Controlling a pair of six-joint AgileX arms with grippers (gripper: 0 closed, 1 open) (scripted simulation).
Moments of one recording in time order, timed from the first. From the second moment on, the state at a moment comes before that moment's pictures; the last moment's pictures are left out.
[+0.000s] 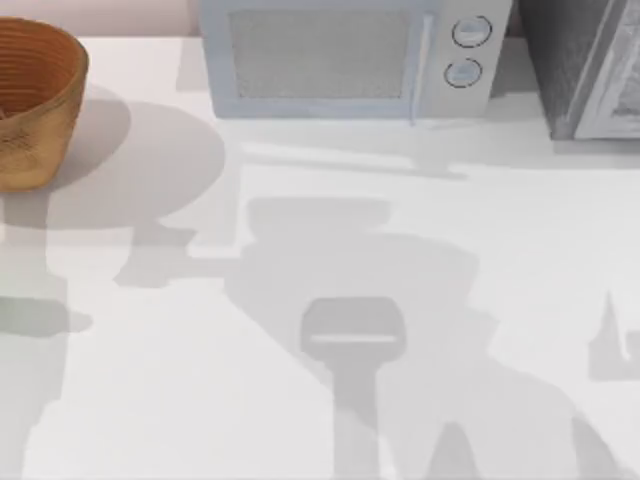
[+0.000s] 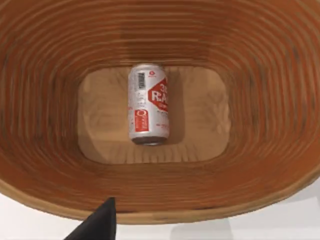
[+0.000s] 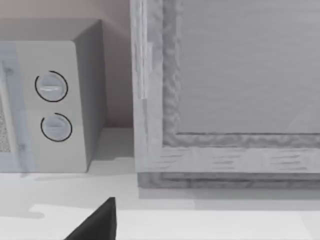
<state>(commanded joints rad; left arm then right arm) 0.19 1.73 1.72 -0.98 0.17 0.19 0.00 0.00 0.00 0.00 0.00 0.00</state>
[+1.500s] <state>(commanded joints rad) 0.25 2.65 2.56 -1.36 0.30 0.24 0.00 0.00 0.00 0.00 0.00 0.00</state>
